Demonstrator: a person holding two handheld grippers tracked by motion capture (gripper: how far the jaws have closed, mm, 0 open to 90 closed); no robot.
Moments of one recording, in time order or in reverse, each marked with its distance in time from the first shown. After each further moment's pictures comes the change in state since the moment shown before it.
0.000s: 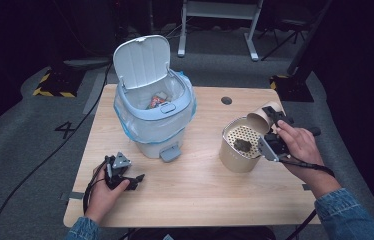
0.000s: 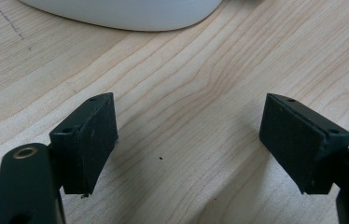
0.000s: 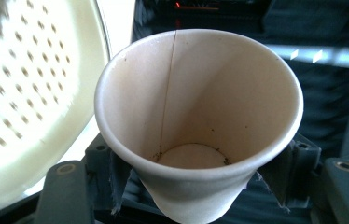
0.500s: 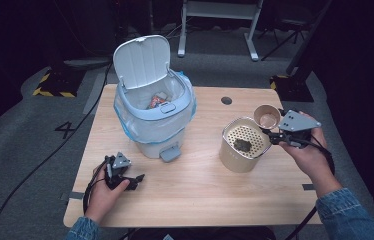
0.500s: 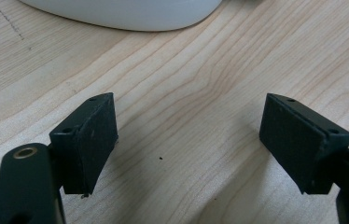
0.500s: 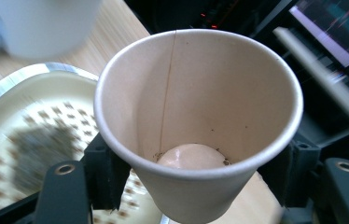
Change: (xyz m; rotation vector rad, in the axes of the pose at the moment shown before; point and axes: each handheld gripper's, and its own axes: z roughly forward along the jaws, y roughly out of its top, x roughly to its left) left arm 0.000 0.000 0.000 0.000 0.000 0.000; right arm -0.010 -0.048 0.009 -0.184 0.299 0.912
